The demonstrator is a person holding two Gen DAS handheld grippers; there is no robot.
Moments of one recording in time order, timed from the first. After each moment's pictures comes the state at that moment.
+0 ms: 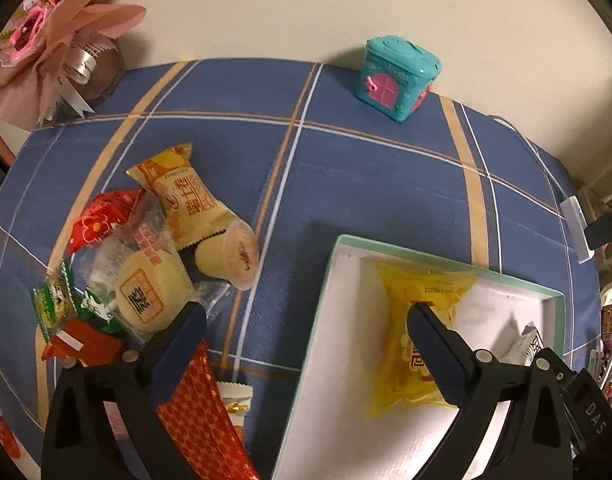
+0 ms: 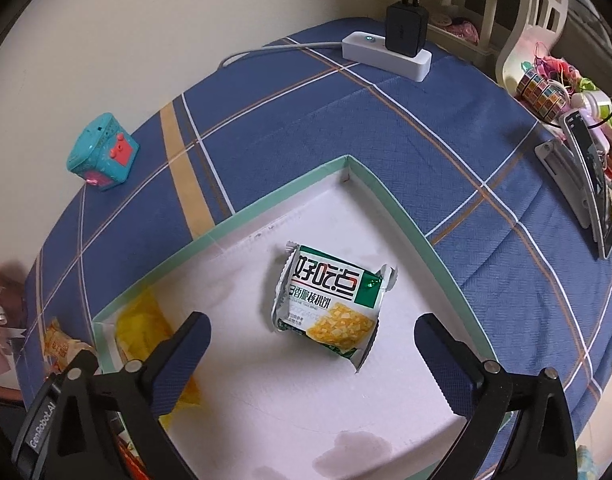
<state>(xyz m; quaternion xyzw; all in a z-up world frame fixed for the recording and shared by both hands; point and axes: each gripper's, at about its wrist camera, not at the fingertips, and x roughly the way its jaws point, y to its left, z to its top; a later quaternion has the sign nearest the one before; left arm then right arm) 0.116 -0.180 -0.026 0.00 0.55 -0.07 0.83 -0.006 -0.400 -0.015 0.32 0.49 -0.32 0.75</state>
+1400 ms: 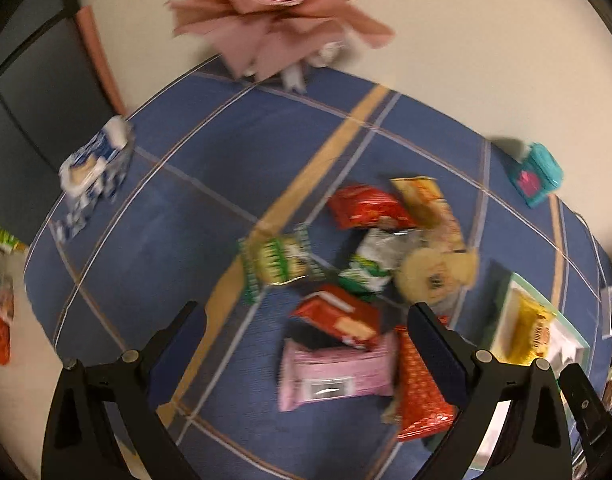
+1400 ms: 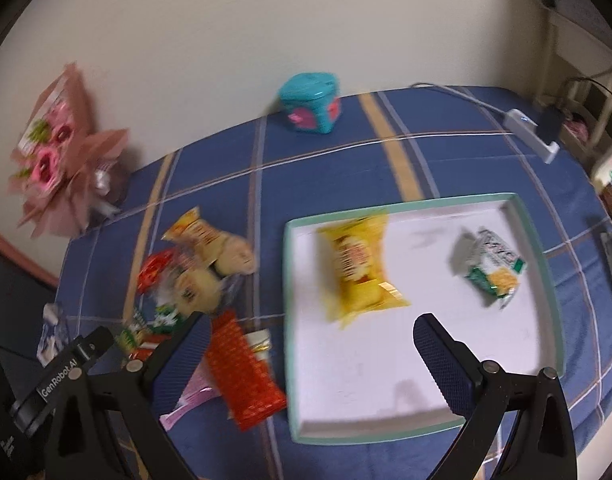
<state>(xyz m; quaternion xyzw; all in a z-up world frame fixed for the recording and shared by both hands) 0.065 0.027 0.033 -0.08 0.54 0.10 0.83 0.022 -0.221 0.060 0.21 0.48 -0.13 0.84</state>
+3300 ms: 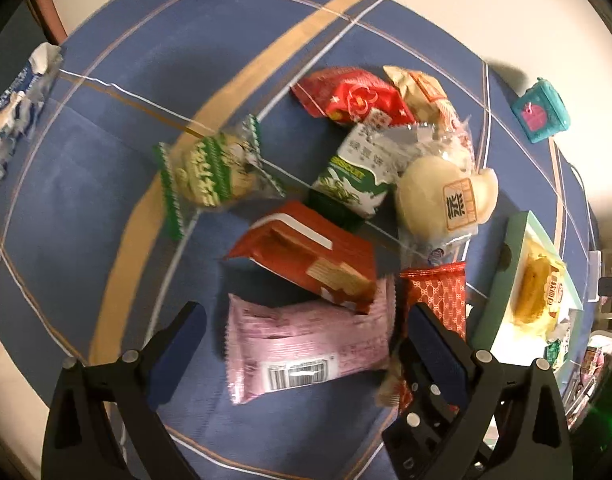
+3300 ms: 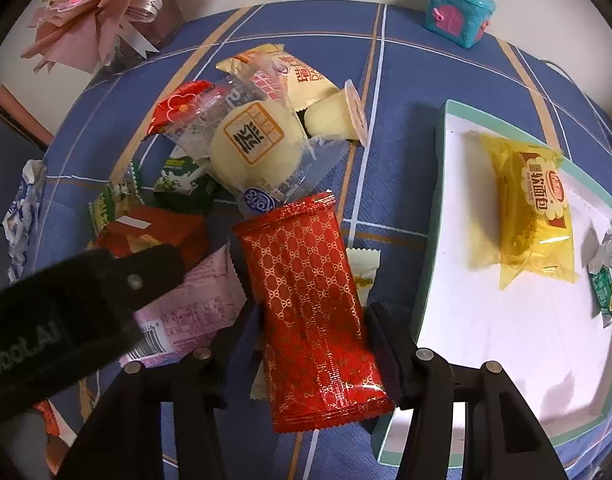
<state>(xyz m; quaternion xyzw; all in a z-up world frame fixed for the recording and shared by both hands) 0.087 -0.002 -0.051 -0.12 0.65 0.02 0.75 0.062 -0.126 -0.046 0.09 0.60 -0.02 0.80</state>
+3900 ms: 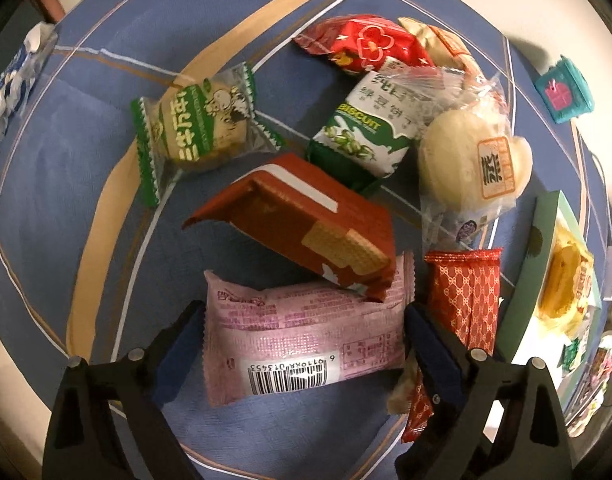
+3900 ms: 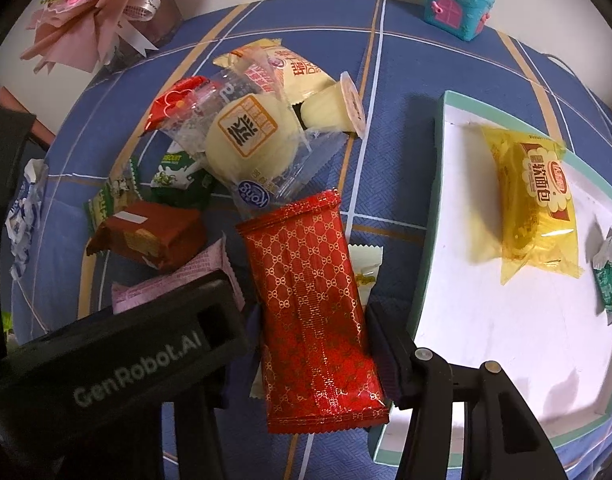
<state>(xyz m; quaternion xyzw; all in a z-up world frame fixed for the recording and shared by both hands) 0.073 -0.024 -0.092 -0.13 0.67 0.04 0.73 0.065 -0.137 -0.058 0.10 0.60 -0.01 0.79</state>
